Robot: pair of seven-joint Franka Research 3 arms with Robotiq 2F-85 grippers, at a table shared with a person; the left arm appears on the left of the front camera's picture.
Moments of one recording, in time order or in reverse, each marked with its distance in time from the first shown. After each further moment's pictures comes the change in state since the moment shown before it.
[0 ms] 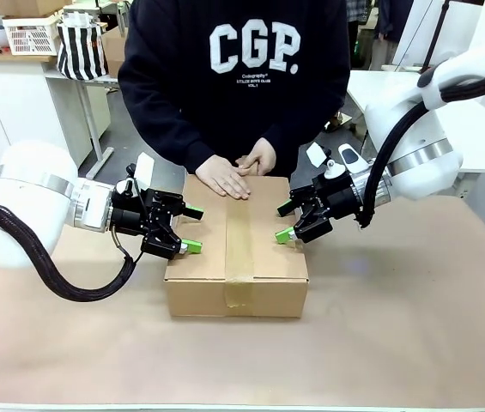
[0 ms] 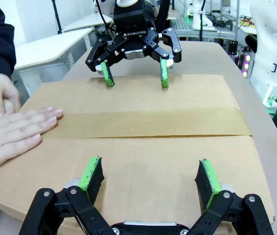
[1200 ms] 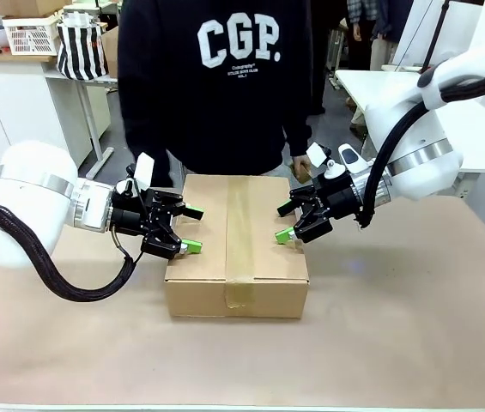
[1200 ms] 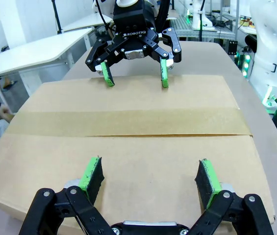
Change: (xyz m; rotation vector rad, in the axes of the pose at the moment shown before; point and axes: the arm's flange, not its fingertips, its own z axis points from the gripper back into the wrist) left arm 0.000 0.000 0.000 -0.001 -0.001 0.000; right arm 0.000 0.000 0.000 0.001 -0.001 0.000
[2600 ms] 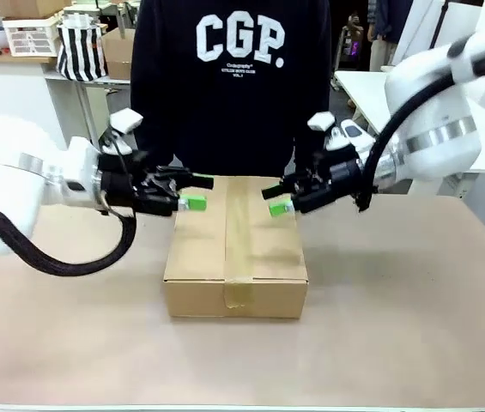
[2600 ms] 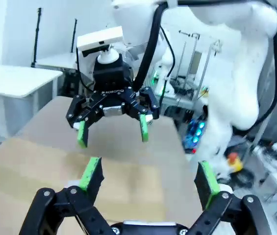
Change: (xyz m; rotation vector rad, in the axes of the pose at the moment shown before) left arm 0.089 -0.017 0.016 -0.148 -0.298 0.296; right arm 0.067 0.039 0.020 0.174 -0.165 -0.186
